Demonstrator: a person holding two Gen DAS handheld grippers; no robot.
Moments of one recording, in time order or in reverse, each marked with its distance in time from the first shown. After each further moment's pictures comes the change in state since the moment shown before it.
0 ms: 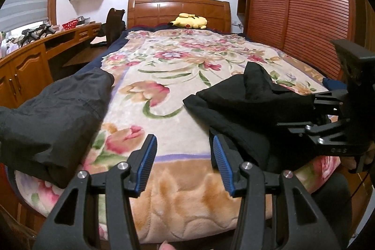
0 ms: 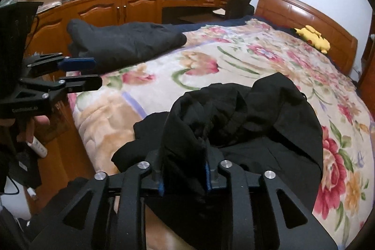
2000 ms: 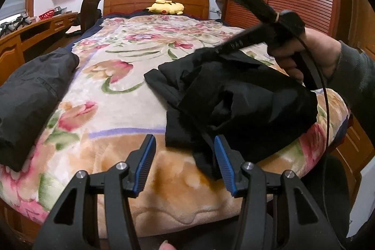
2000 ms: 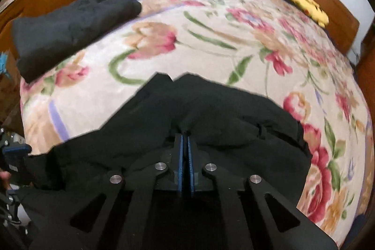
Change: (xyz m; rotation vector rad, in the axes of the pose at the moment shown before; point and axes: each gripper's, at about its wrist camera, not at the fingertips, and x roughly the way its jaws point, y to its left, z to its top) left arm 0.033 -0.042 -0.035 0.028 0.081 -0.139; right arm 0.098 -0.092 0.063 0.017 0.231 -0.065
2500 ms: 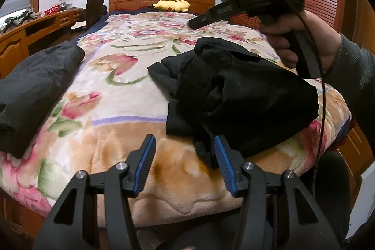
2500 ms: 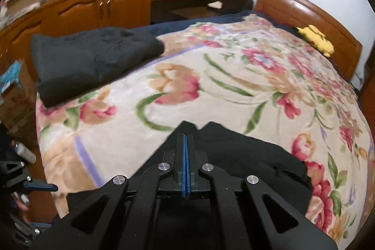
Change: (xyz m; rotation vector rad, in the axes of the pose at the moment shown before) left arm -0.005 -0.004 -0.010 -0.028 0.011 0.030; right arm -0.027 0.016 0.028 -0.003 -0.179 0.018
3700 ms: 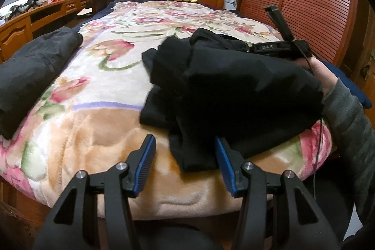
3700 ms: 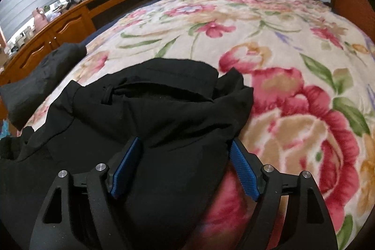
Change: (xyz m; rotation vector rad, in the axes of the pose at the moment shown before) left arm 0.020 -0.030 -0.005 -0.060 0.067 0.030; right arm 0.028 -0.171 -0.134 0.400 0.073 0.039
